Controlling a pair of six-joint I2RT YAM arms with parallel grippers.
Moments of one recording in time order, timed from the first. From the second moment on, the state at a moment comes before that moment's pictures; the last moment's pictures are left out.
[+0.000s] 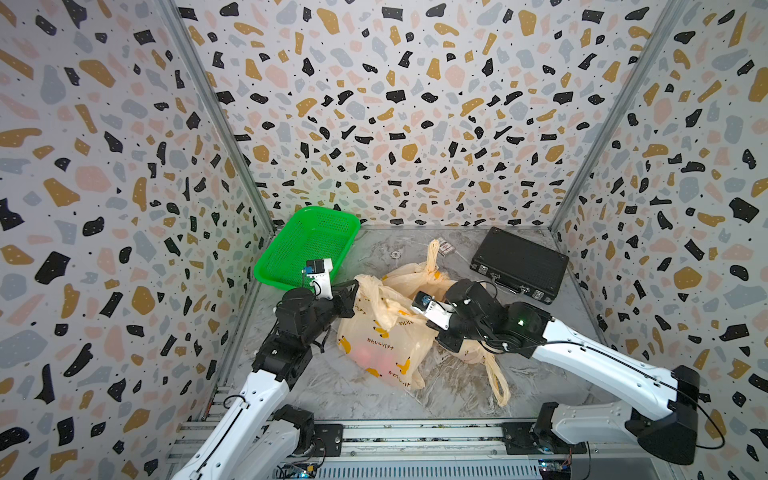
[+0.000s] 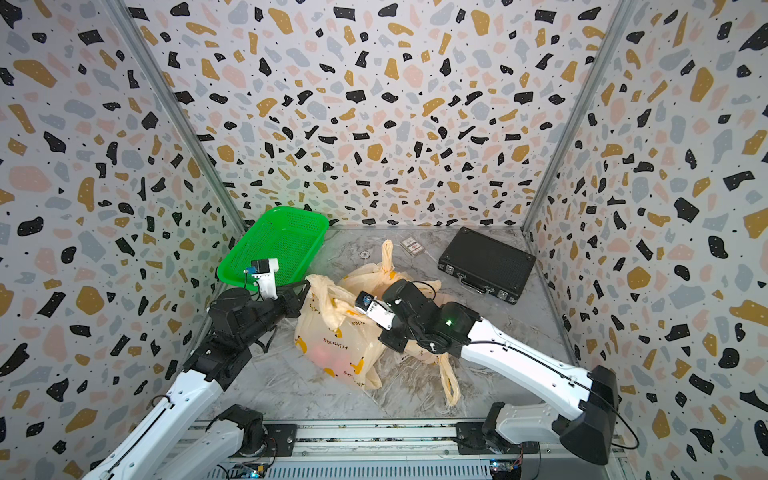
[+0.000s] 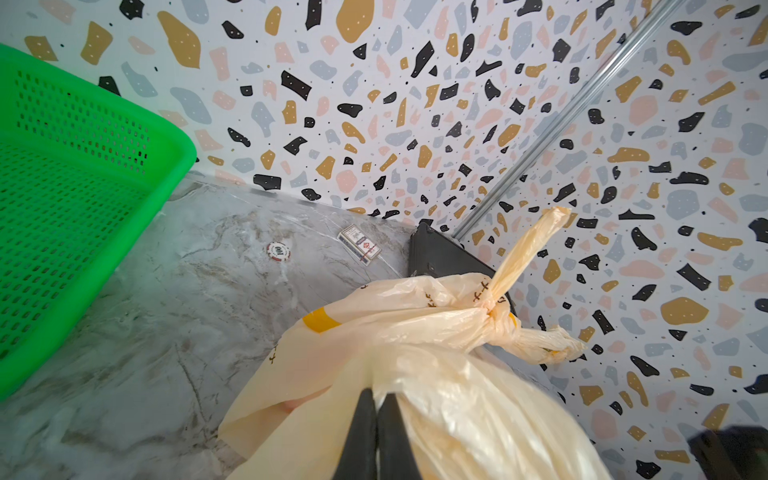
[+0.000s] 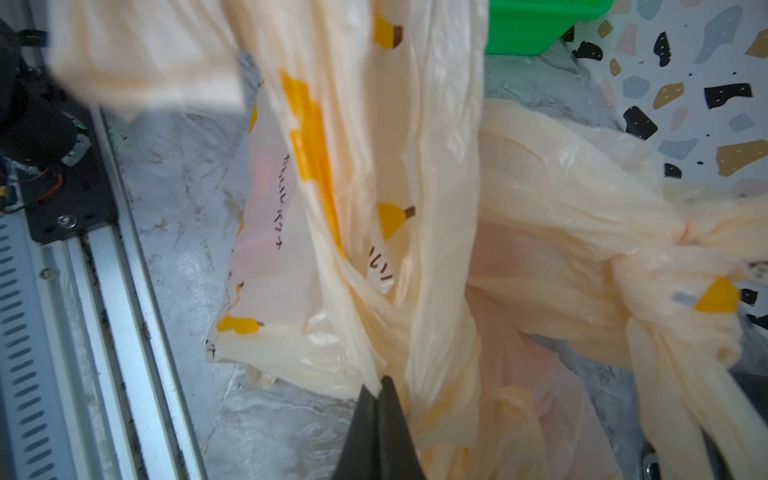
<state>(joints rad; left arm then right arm) -0.29 0.81 0.64 -0.04 0.25 -0.53 0.99 1.19 1.15 -0.77 -0.03 -0.23</state>
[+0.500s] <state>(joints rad) -0.21 0.88 0.66 0.08 0.37 -0.64 0.99 1.06 0.99 -0.74 -0.19 -0.15</state>
